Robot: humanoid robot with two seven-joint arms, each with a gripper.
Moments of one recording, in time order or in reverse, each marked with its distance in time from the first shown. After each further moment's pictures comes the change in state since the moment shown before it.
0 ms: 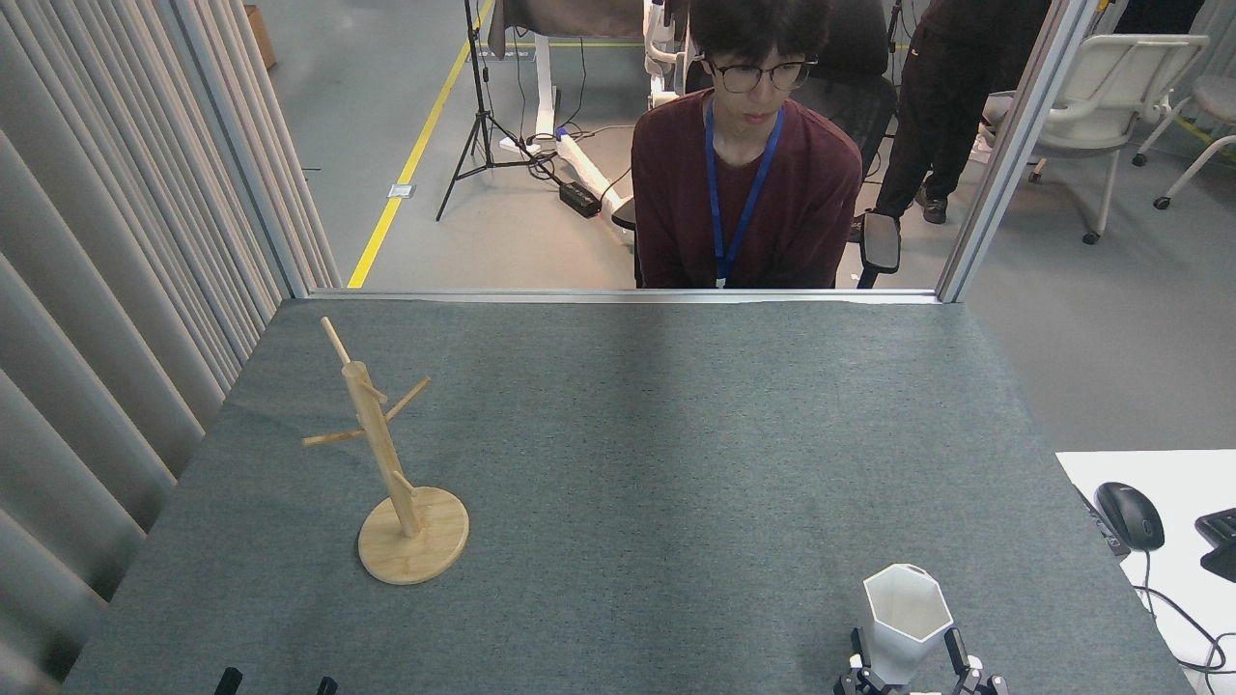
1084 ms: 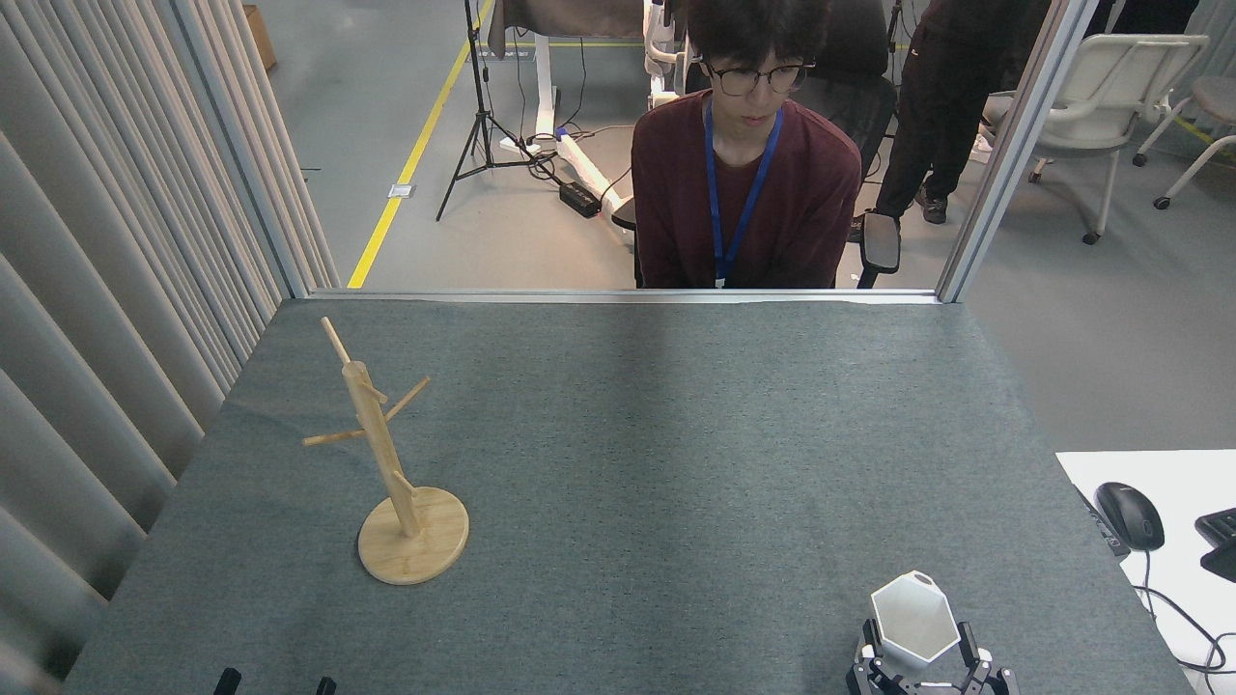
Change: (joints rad) left arm 0.000 0.000 0.000 0.001 0.001 0.002 0.001; right arm -0.054 -0.031 -0.008 0.081 -0.032 0.007 -0.007
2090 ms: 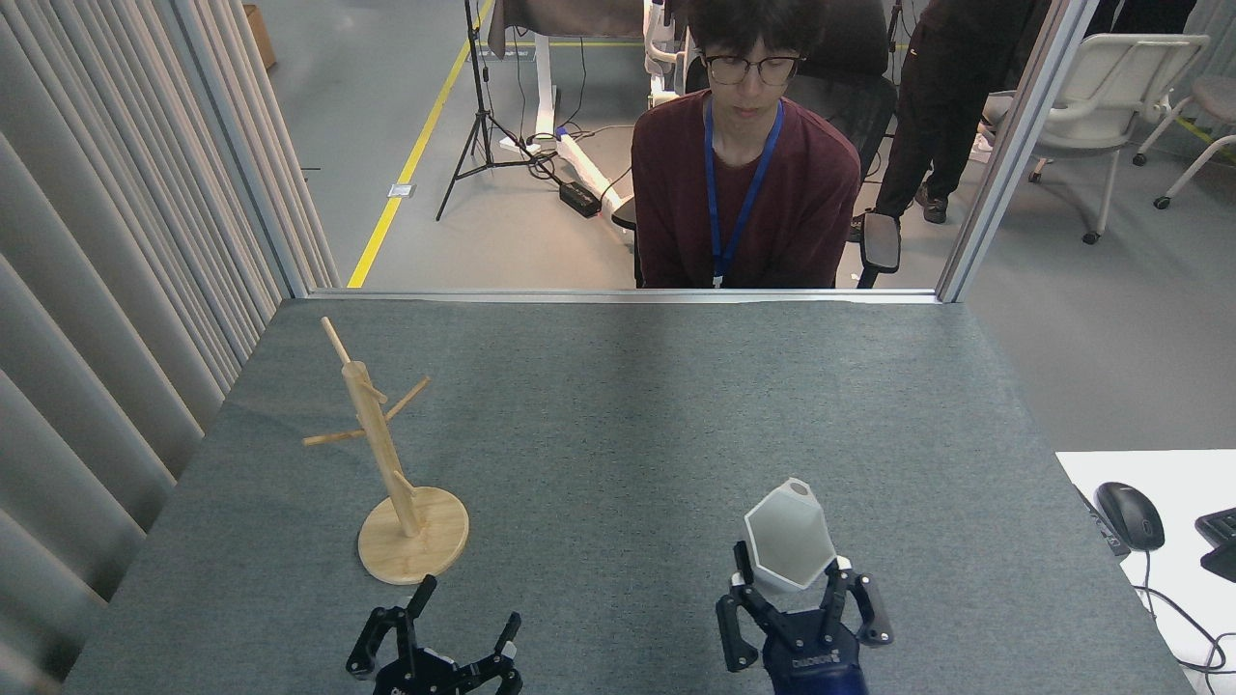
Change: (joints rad) left arm -0.168 -0.072 -0.333 0.014 -0.196 0.069 -0.004; right arm -0.048 0.177 0.201 -0.202 0.165 0.018 -0.021
